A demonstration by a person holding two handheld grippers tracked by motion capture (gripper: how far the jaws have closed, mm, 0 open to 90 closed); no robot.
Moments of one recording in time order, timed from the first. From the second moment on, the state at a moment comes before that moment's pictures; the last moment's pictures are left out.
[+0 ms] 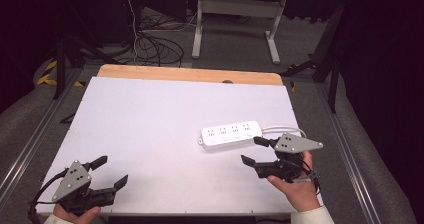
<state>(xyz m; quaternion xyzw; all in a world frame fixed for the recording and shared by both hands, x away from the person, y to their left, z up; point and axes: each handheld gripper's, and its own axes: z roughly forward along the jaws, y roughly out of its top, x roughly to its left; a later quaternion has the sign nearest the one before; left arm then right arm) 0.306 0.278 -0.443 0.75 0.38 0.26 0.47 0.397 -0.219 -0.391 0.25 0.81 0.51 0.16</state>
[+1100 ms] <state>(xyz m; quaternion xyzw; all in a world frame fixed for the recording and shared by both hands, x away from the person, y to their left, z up) 0.303 0.279 -0.447 0.75 0.37 0.26 0.48 0.387 -0.232 -0.482 0.30 0.82 0.48 0.13</state>
